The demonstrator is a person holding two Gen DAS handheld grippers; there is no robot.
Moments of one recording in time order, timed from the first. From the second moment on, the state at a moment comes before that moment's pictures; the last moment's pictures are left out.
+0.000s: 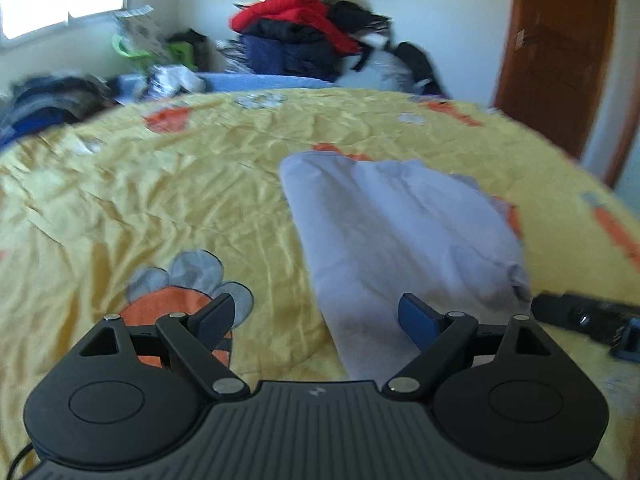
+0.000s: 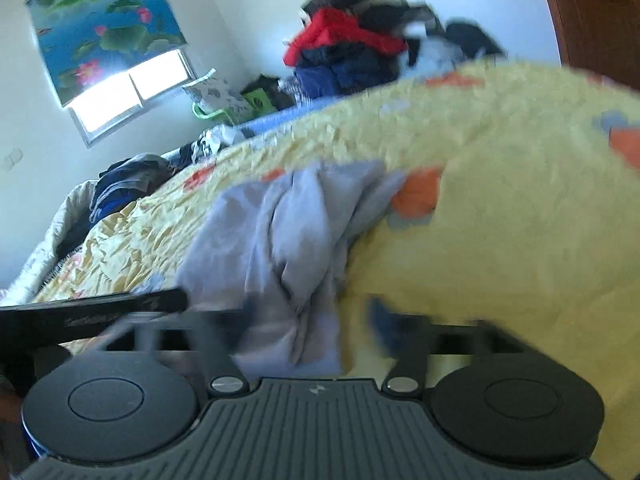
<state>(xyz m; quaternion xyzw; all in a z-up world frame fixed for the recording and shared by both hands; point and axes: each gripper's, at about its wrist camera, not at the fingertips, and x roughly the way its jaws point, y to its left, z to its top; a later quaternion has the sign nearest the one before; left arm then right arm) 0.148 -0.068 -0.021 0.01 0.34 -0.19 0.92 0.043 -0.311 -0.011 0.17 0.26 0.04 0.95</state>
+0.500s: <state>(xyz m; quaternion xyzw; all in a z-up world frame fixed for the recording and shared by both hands) 0.173 -0.058 -0.052 -0.10 0.36 -0.33 0.87 0.129 -0.334 -0.026 0.22 0.32 0.20 0.90</state>
